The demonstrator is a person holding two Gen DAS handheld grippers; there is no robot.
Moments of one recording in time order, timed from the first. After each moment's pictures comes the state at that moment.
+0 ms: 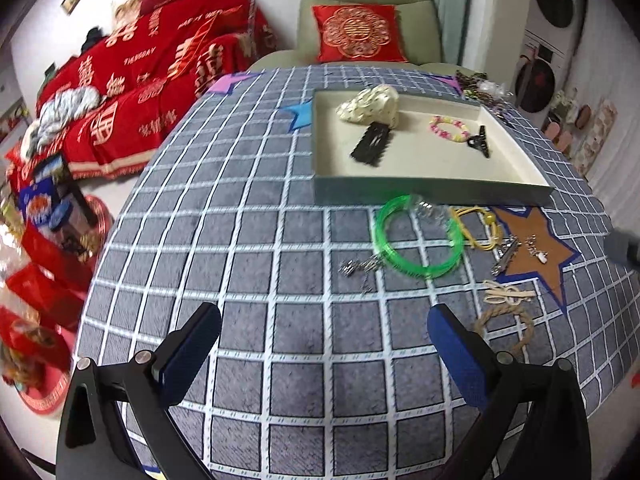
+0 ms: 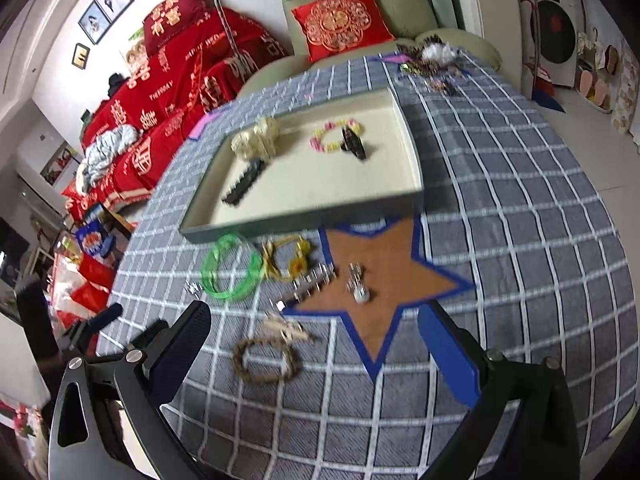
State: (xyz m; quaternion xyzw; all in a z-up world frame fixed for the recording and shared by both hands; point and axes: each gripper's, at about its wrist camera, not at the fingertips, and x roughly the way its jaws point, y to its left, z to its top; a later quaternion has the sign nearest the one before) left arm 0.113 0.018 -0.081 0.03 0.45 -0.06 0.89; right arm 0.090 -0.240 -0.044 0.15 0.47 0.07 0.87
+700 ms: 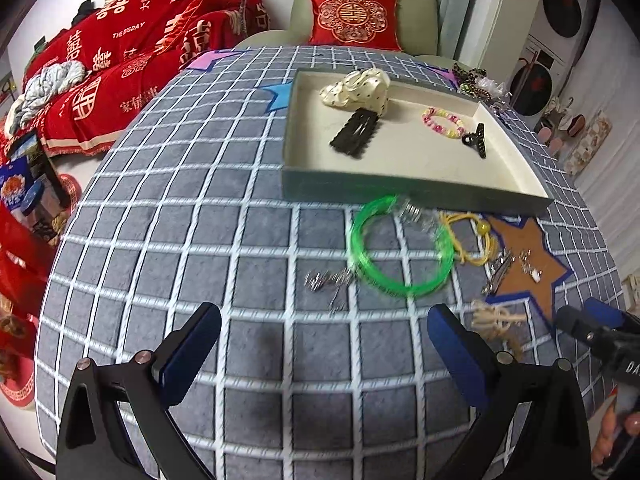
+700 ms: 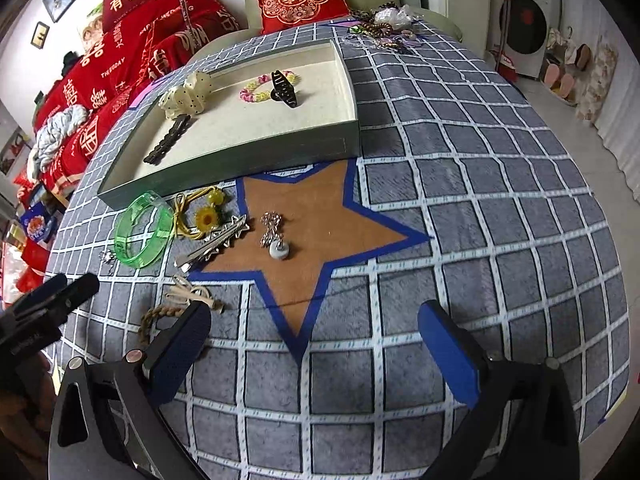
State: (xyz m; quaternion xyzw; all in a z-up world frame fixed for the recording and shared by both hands) left arm 0.144 0.000 -0.096 -0.01 0.48 -0.08 0.87; right arm 0.092 -0.255 -0.090 0.11 0.51 -0.01 0.85
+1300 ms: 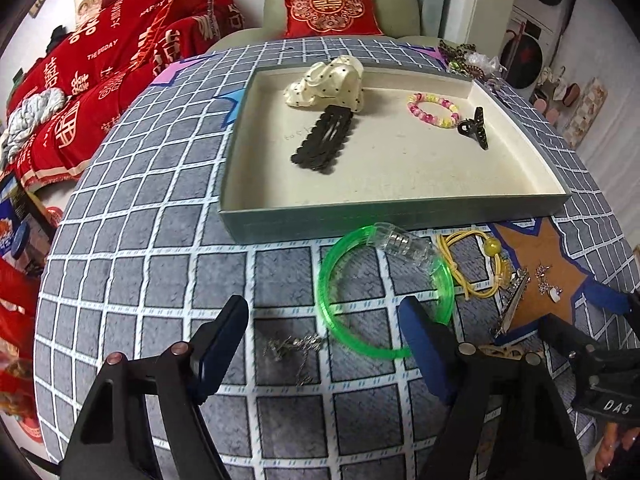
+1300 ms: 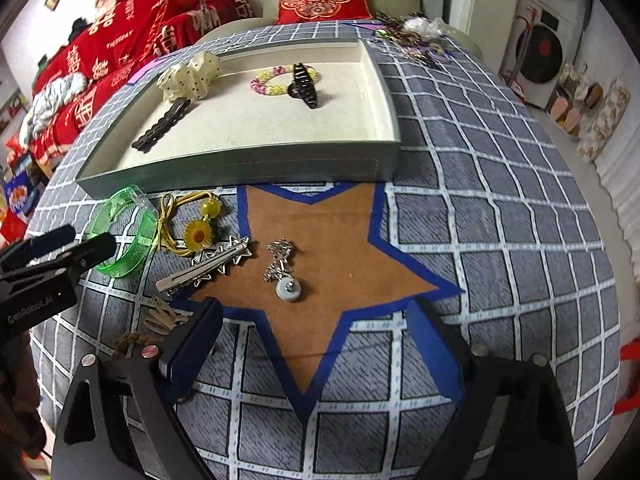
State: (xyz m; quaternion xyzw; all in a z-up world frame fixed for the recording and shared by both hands) left arm 0.186 -0.035 -0.111 0.05 0.49 -0.10 0.87; right arm 0.123 -0.230 -0.102 0.04 0.52 -0.01 0.85
